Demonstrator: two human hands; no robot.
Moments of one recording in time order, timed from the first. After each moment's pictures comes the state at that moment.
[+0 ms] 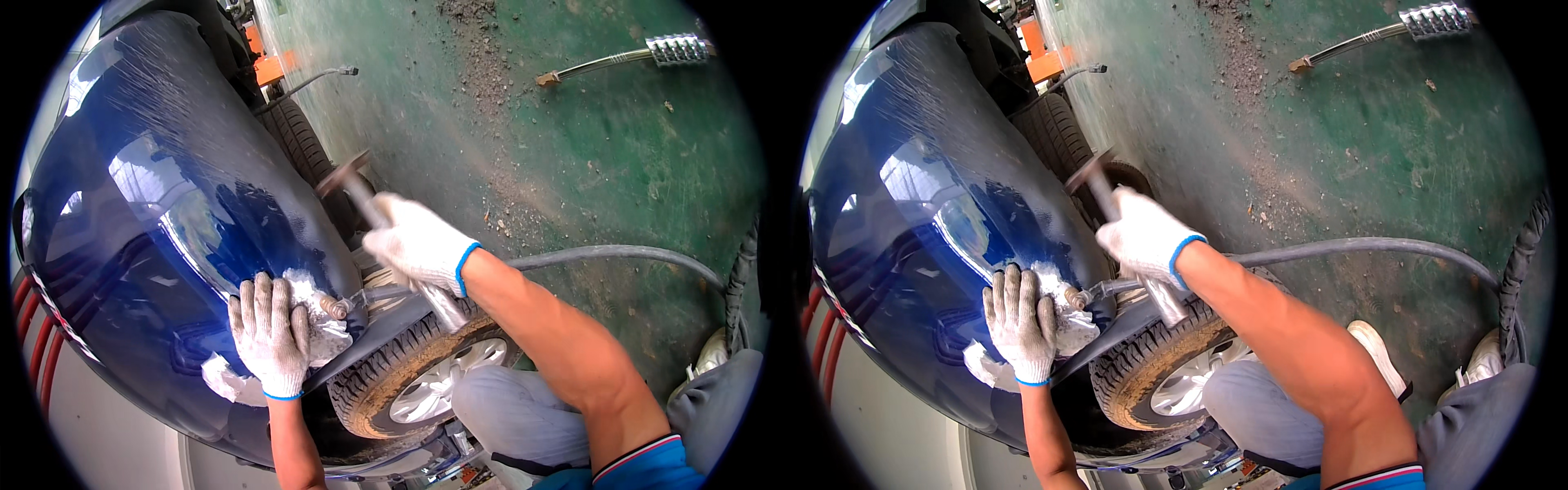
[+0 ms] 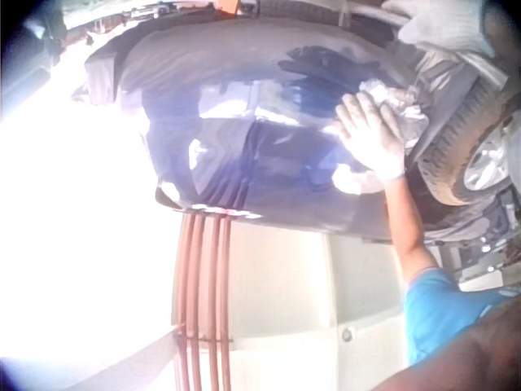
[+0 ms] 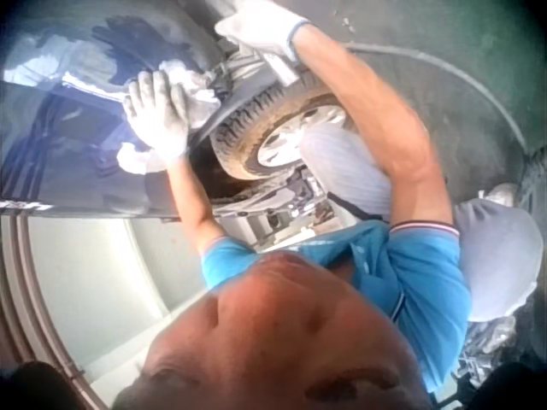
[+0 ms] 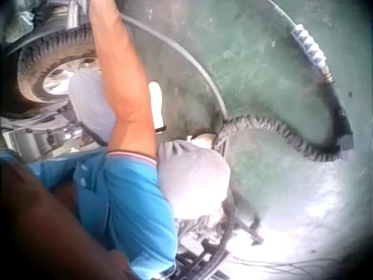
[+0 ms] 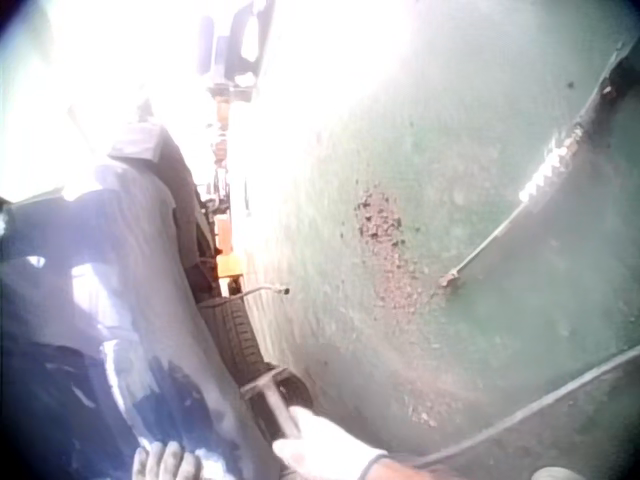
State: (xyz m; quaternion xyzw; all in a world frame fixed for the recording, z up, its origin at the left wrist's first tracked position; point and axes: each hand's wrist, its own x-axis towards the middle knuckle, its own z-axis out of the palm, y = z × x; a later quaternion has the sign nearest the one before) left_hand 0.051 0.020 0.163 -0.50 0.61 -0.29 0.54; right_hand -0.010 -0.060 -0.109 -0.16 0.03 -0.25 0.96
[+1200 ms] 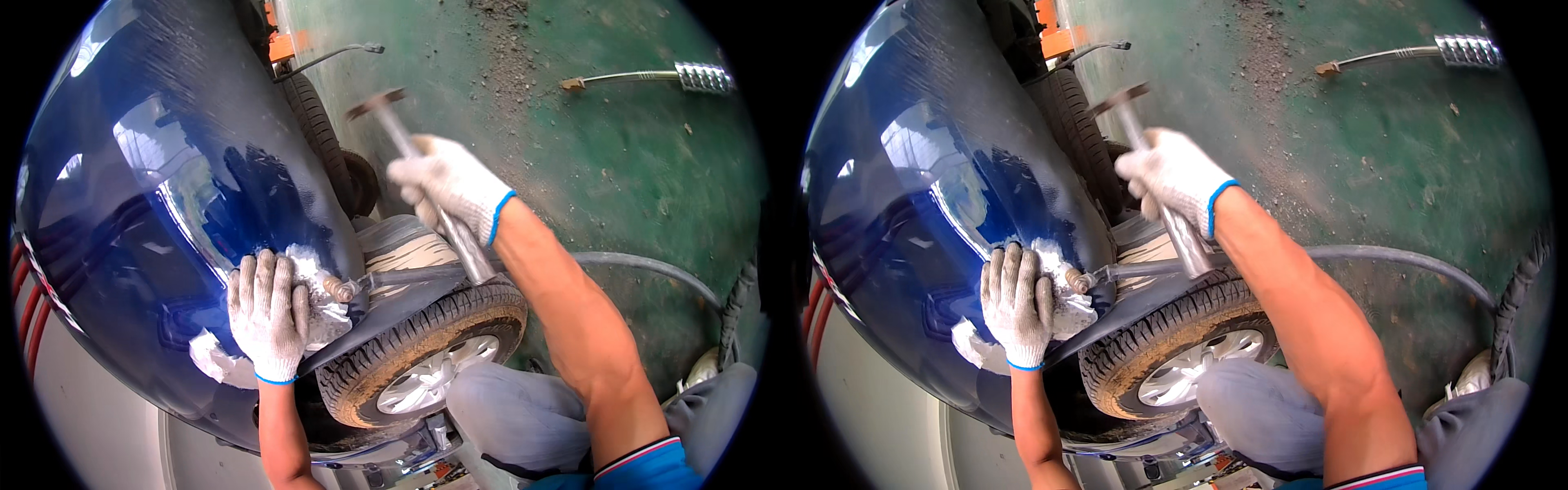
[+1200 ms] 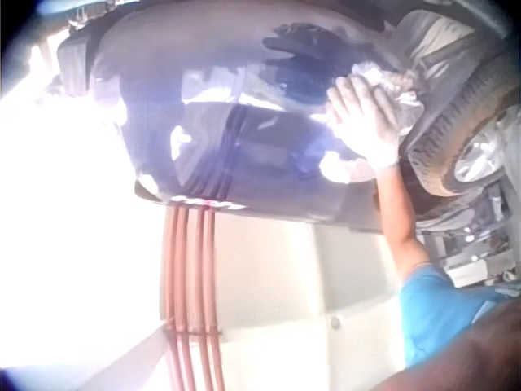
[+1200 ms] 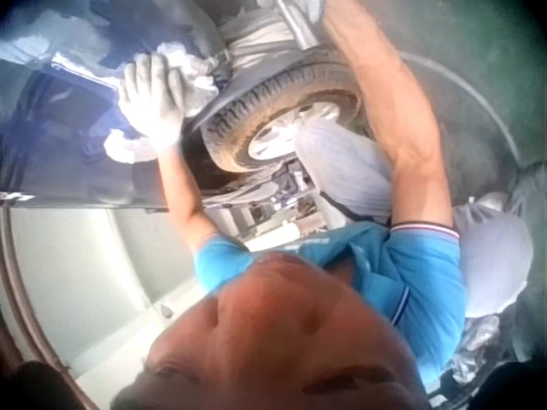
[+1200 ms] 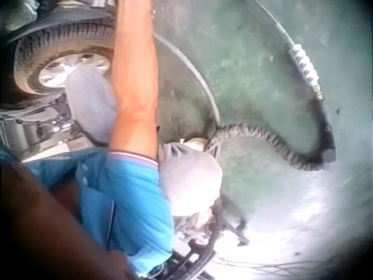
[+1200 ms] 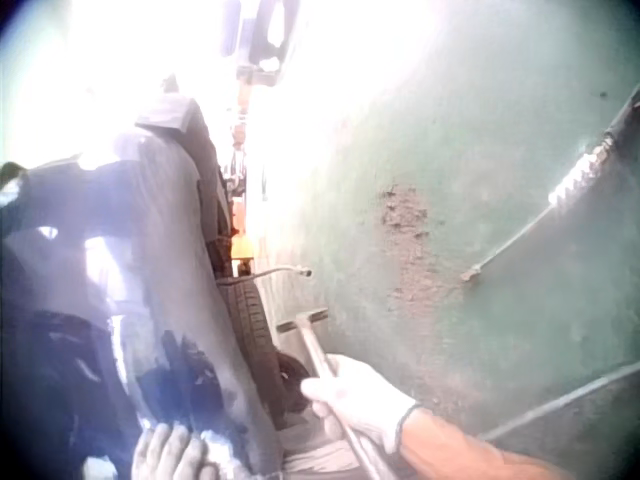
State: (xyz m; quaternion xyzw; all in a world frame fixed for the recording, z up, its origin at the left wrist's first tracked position) left_hand 0.052 0.022 0.166 -0.49 0.65 -0.29 0.51; right_hand -0.012 -0.095 -0.126 -0.06 0.06 -0.24 0.97
